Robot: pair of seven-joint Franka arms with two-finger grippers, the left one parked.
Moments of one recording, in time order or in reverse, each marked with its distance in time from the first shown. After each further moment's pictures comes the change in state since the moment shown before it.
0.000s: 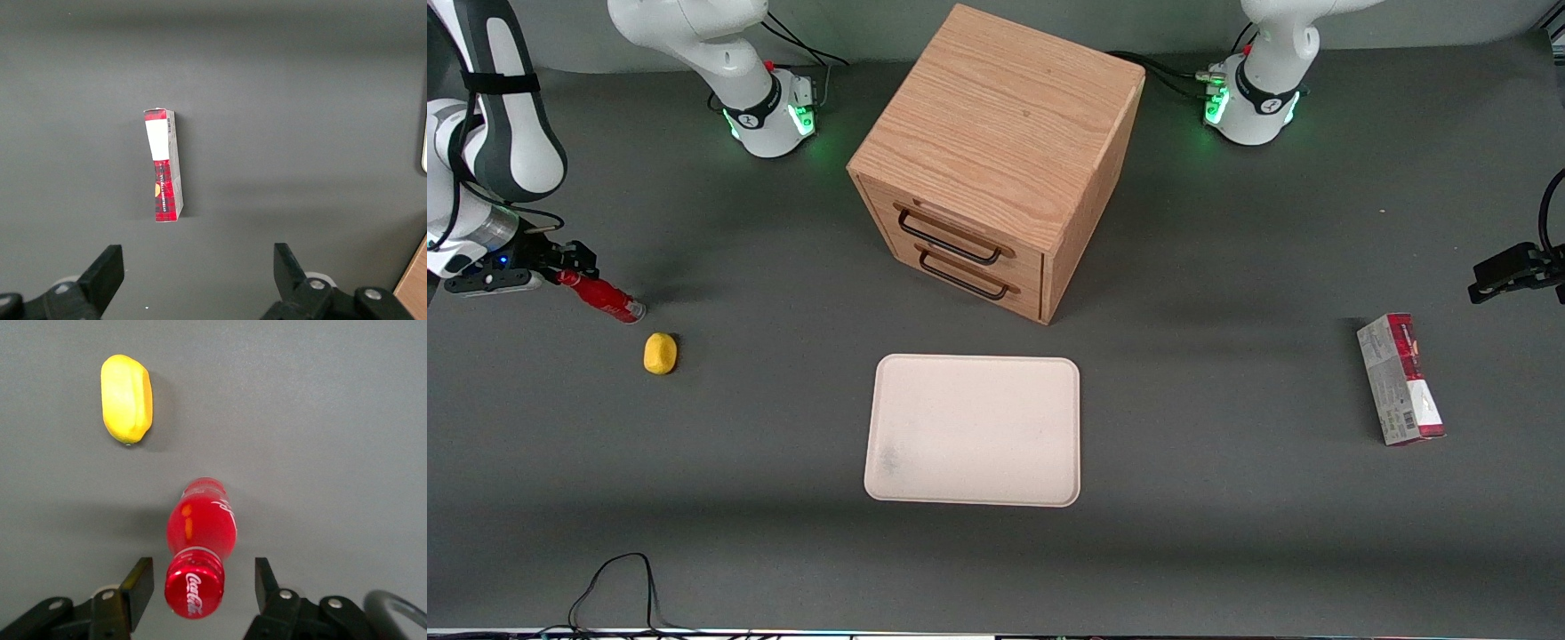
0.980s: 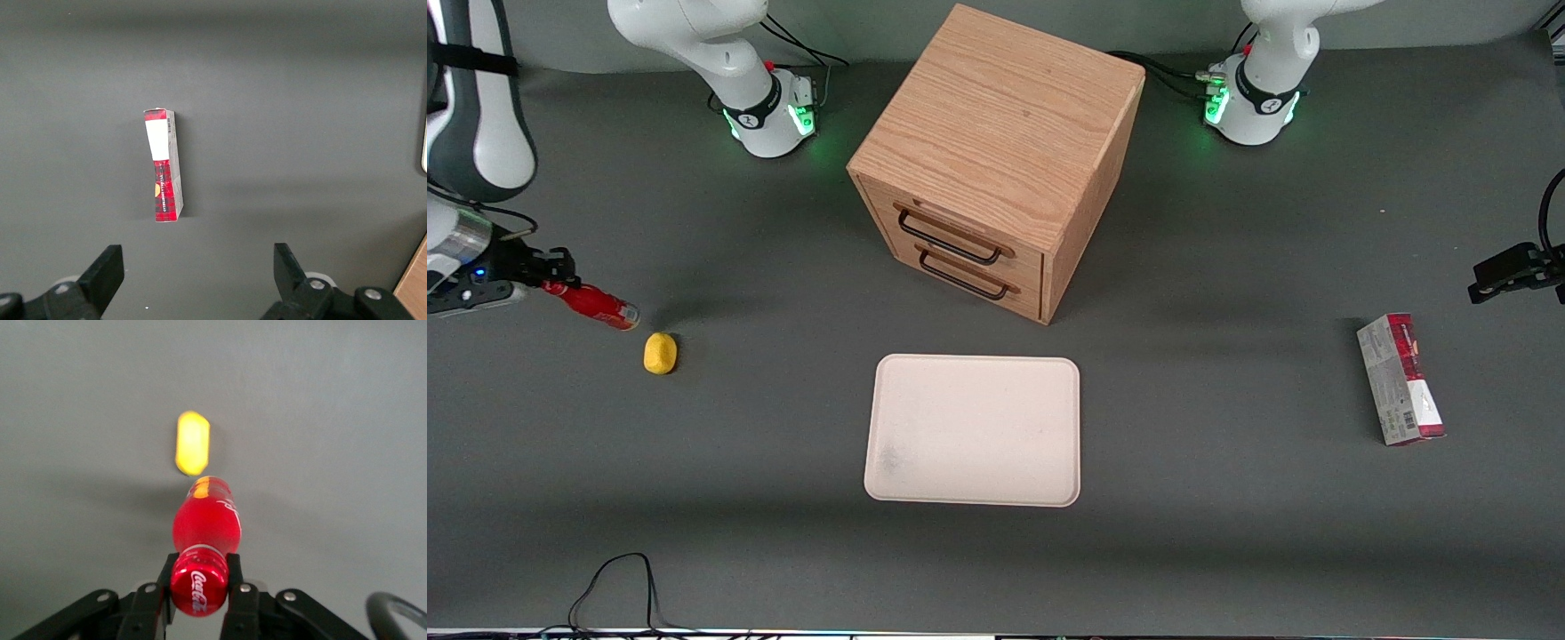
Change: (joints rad) arm 0.012 -0.019 0.181 0.304 0.013 -0.394 0.071
